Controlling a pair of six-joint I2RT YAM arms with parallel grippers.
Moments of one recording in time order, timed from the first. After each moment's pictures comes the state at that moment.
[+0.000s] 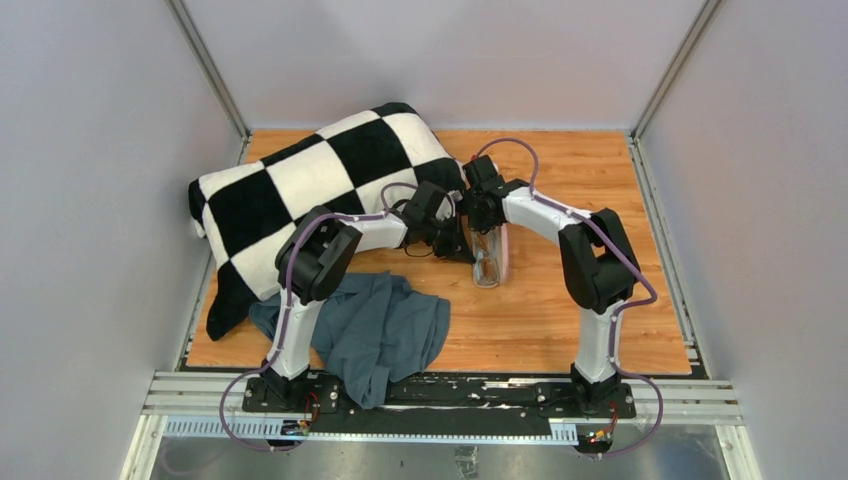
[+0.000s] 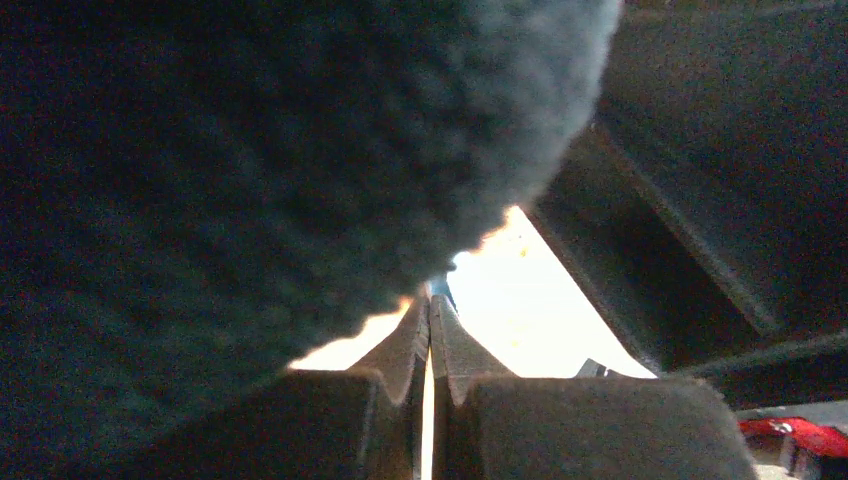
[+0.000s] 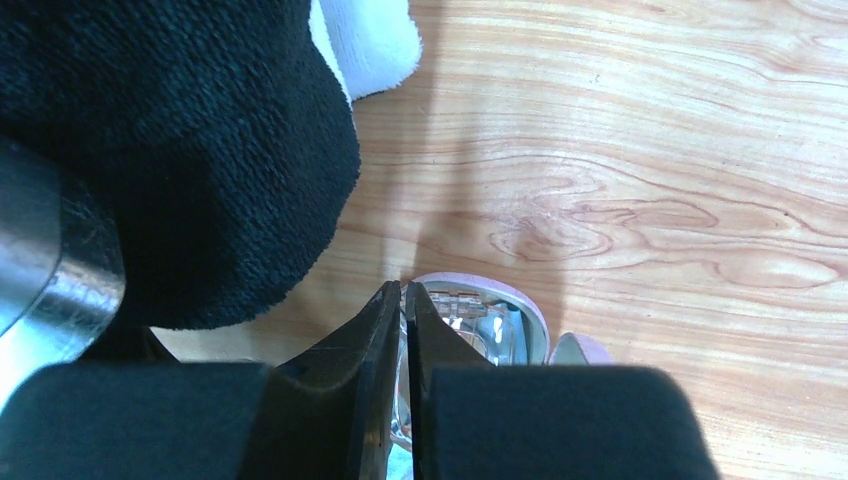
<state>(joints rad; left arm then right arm) -0.64 2.13 1.32 0.00 0.57 -0.75 0.50 1.95 1.41 -0.46 0.13 0.35</state>
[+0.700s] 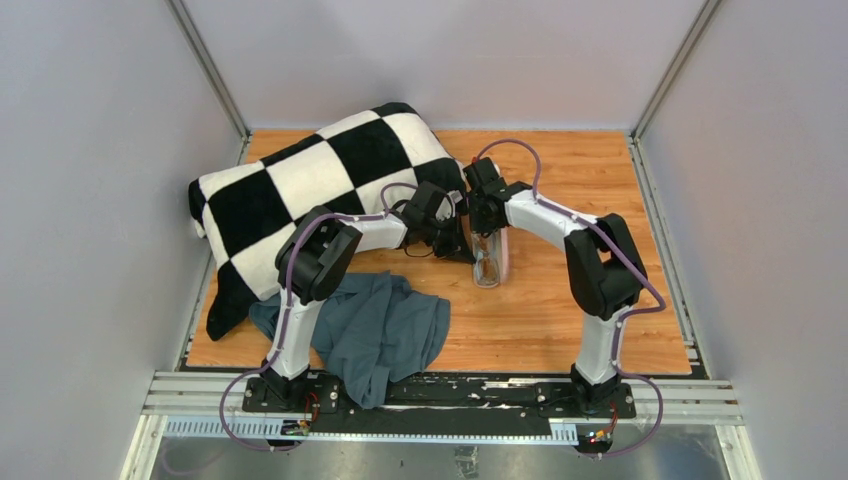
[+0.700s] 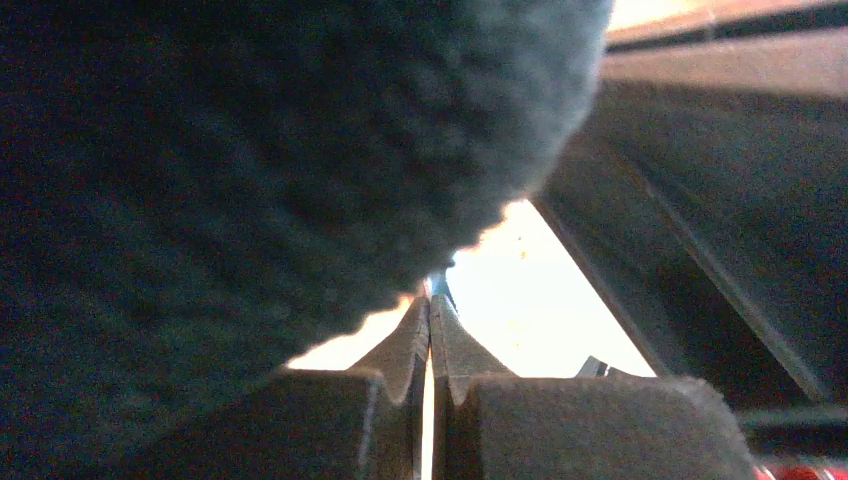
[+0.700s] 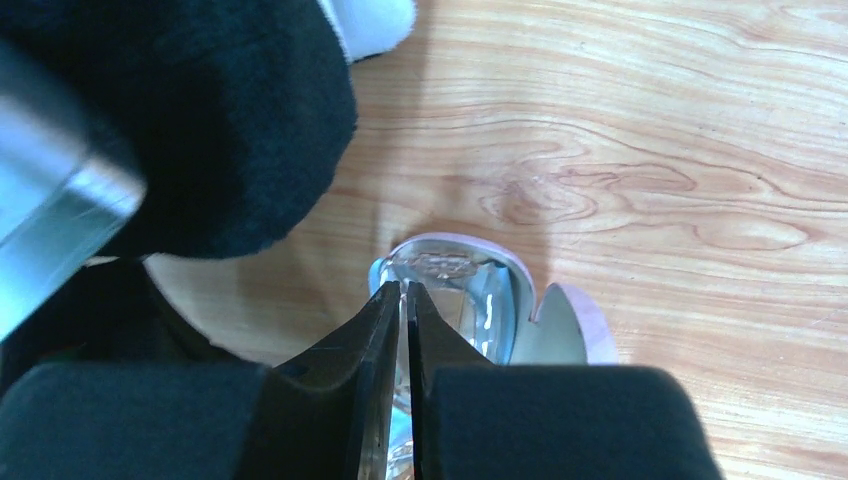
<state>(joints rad) -0.64 2.13 1.32 0.01 0.58 -0.75 0.51 1.91 1.37 -0.48 0.17 0.35</state>
